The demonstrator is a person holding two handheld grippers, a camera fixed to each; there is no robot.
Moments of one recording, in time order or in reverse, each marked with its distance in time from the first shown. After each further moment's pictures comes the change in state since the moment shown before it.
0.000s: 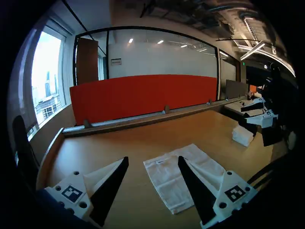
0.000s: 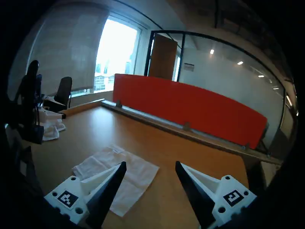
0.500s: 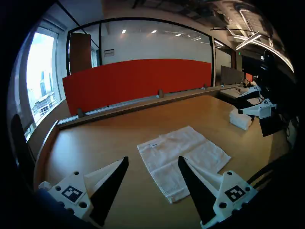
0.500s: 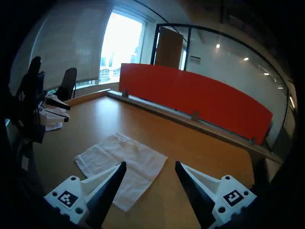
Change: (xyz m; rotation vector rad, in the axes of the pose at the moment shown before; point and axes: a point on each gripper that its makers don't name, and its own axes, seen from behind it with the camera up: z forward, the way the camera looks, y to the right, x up) left arm -0.059 0.020 0.007 -0.042 -0.096 0.043; right arm -0.040 -0.021 0.012 0.047 -0.063 -0.013
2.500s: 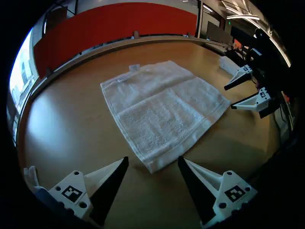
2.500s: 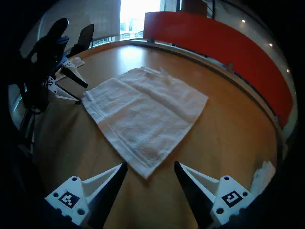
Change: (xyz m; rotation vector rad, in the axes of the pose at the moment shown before) left arm -0.166 0.058 0.054 -0.194 -0.425 0.047; right arm -0.183 -0.068 0.040 0.216 -0.378 -0.054
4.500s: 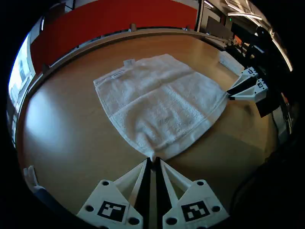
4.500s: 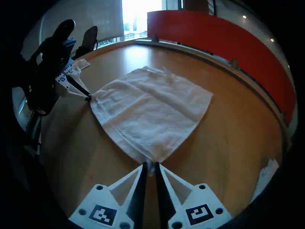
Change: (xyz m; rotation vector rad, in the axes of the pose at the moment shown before) left arm -0.001 0.012 0.003 -0.023 -0.075 -0.008; right arm 0.000 -0.007 -0.006 0.076 0.002 0.020
